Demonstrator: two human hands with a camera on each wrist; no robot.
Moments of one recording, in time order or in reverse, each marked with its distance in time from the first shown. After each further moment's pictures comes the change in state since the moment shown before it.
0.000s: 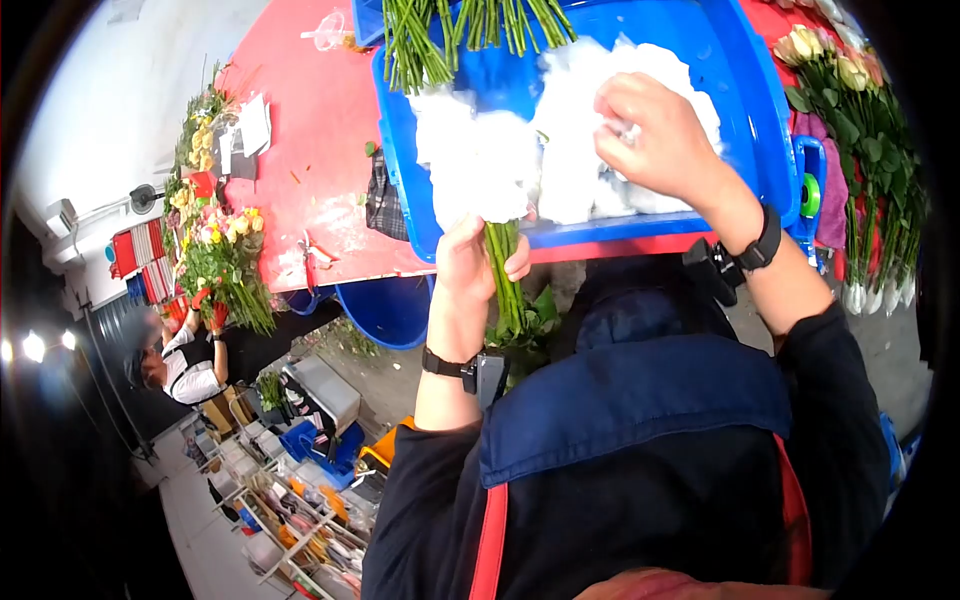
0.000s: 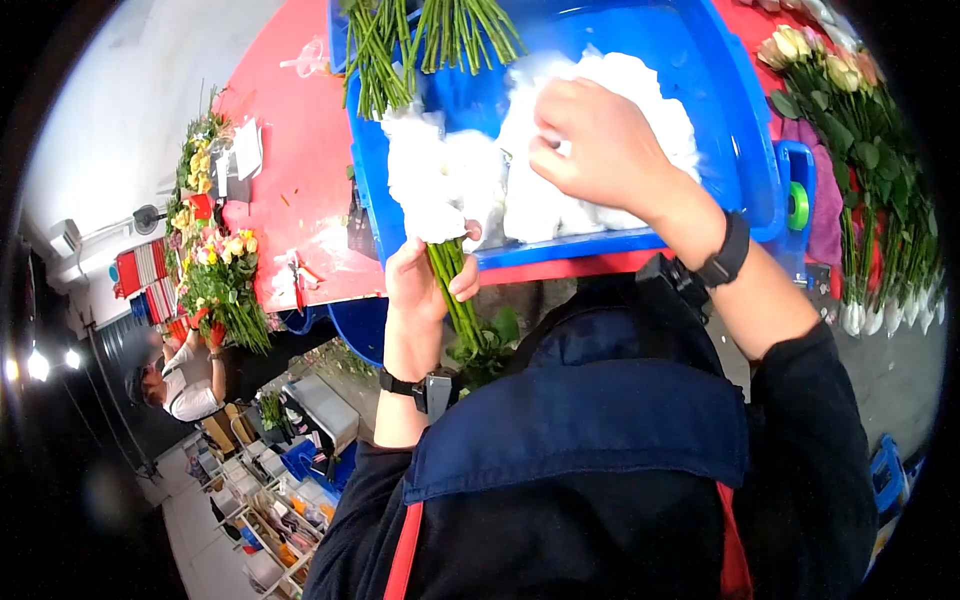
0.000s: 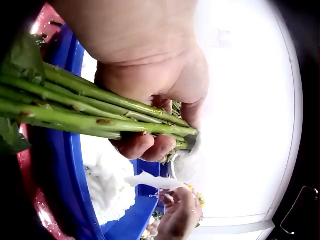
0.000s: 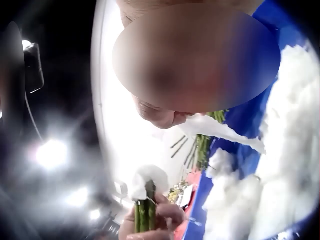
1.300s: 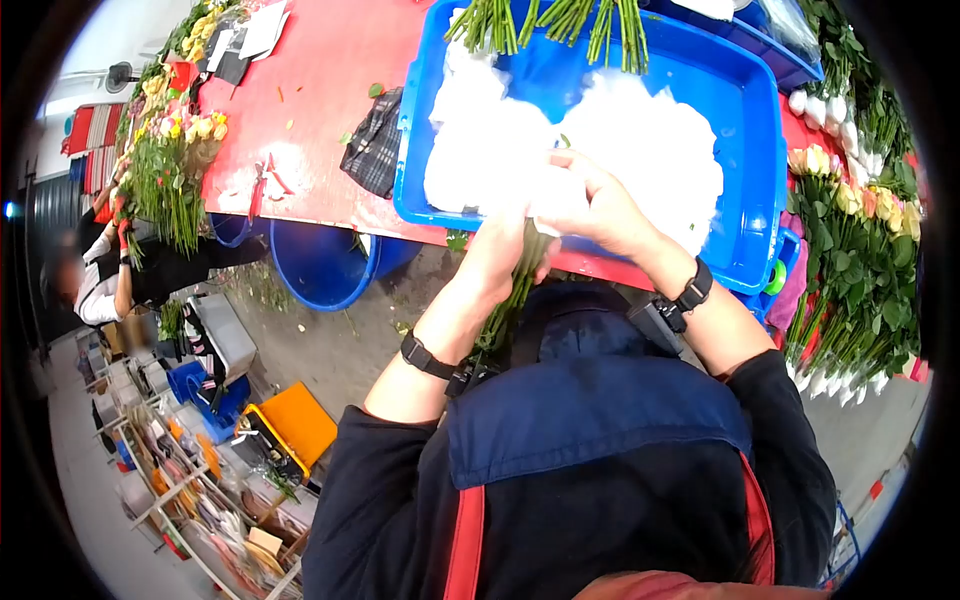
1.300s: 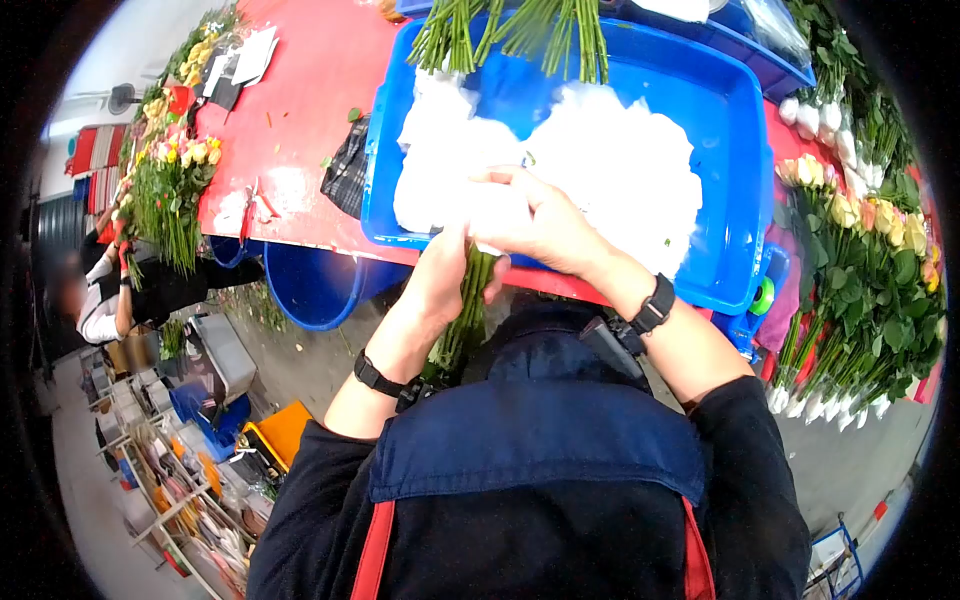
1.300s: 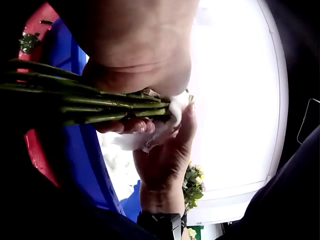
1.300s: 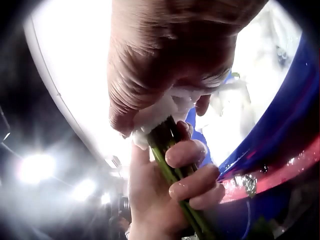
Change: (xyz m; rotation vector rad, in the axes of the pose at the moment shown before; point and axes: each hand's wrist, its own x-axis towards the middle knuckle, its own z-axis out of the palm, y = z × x) left_hand -0.004 -0.031 0.039 0.307 0.487 -0.046; right_hand -0.018 -0.054 0.069 1.026 -0.545 0.473
